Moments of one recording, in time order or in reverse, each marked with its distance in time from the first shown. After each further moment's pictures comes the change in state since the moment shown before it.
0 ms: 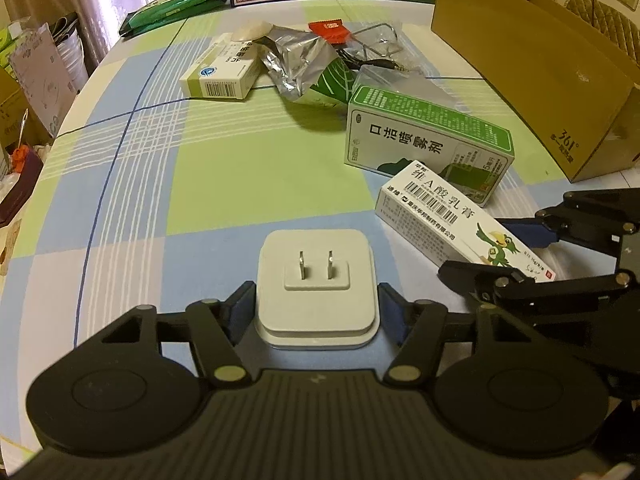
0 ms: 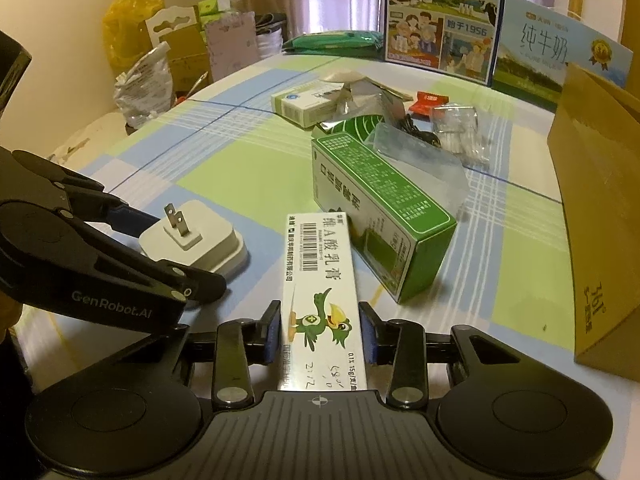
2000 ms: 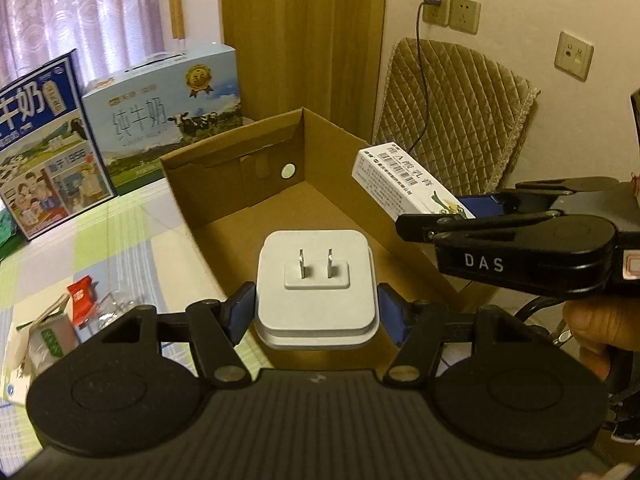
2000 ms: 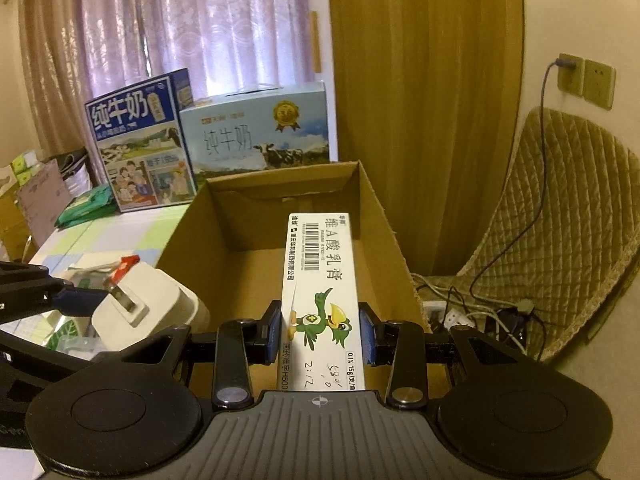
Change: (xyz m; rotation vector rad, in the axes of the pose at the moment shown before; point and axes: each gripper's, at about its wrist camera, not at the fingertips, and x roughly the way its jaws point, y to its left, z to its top) left arm -0.023 -0.250 0.187 0.318 -0.247 -0.277; right arm -0.166 -0.266 0.039 0.402 -0.227 -0.382
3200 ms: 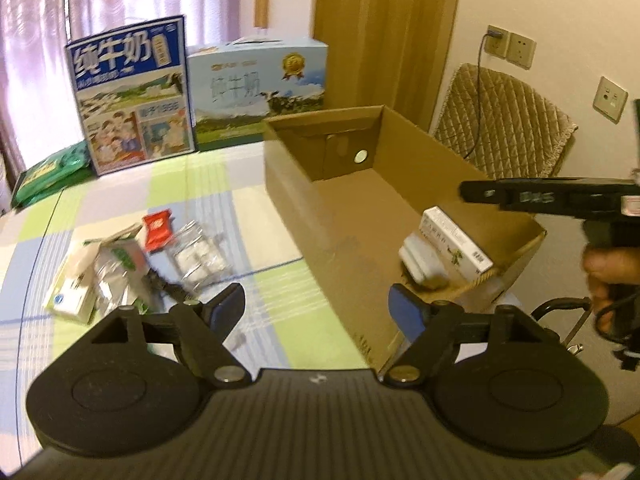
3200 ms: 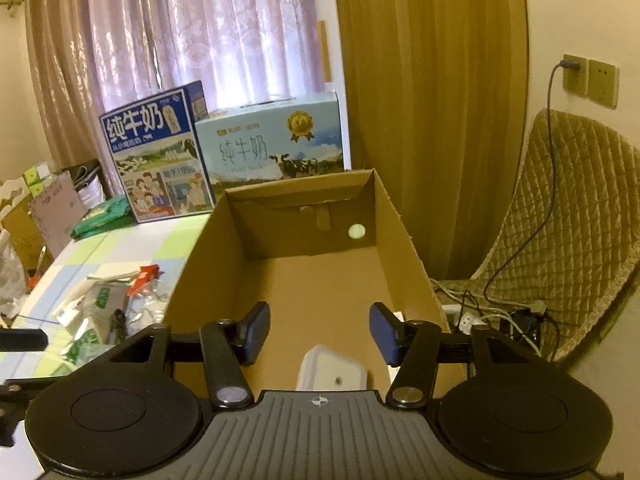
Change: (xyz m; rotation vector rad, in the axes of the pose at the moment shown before) left arm -0.082 0.057 -0.065 -0.188 -0.025 0.105; right arm -0.018 0.012 -0.003 0.019 -0.028 0.045
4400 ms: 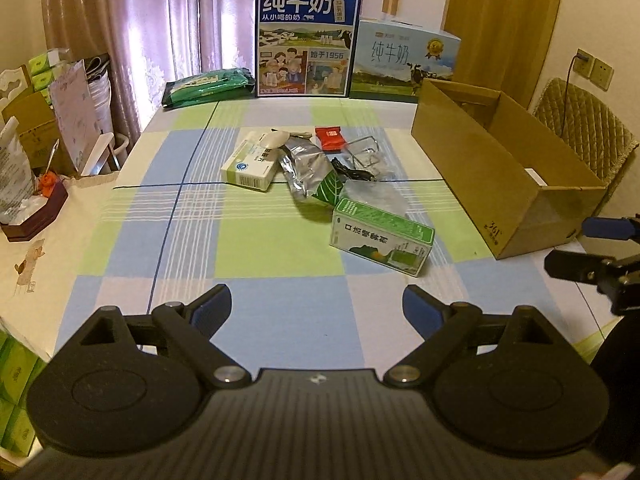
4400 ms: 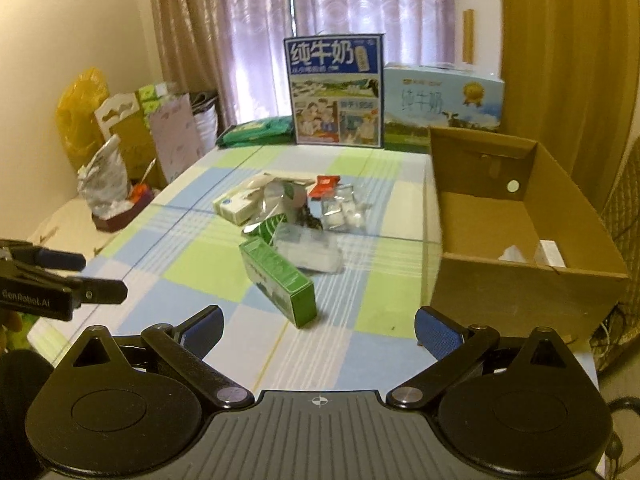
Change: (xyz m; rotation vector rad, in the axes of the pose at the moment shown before) left arm -0.136 0.121 -0.129 -0.190 0.036 0.205; right arm -0.073 0.179 -0.103 -0.220 0.113 0.219
